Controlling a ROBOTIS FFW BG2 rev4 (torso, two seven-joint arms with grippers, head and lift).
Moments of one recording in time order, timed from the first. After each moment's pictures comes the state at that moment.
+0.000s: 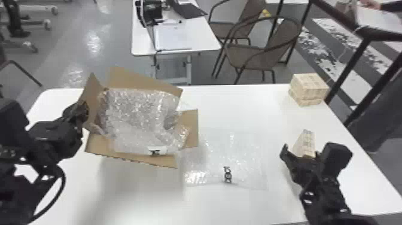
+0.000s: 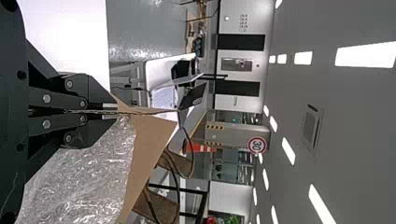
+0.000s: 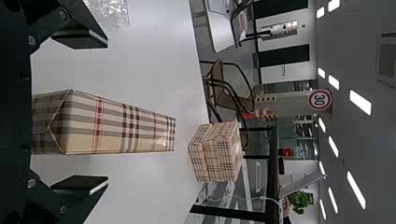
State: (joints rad) left arm 0.24 0.00 0.21 -2.13 0.09 0.38 -0.32; right arm 0.19 -0.14 -0.05 -1.61 -0.26 0.10 -0.15
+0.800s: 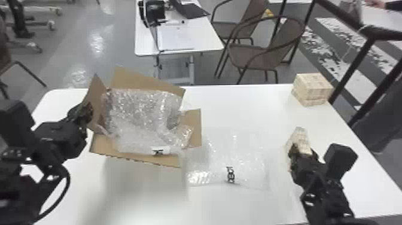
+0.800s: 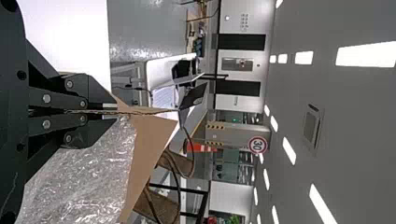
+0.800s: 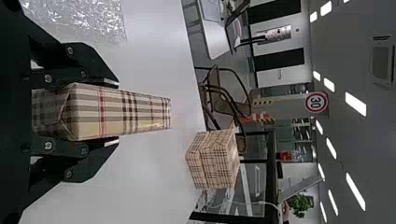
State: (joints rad) left arm 0.25 0.00 0.21 -2.13 0.09 0.38 -0.32; right arm 0.22 -0.11 -0.05 -1.67 -0.27 0.11 -0.14
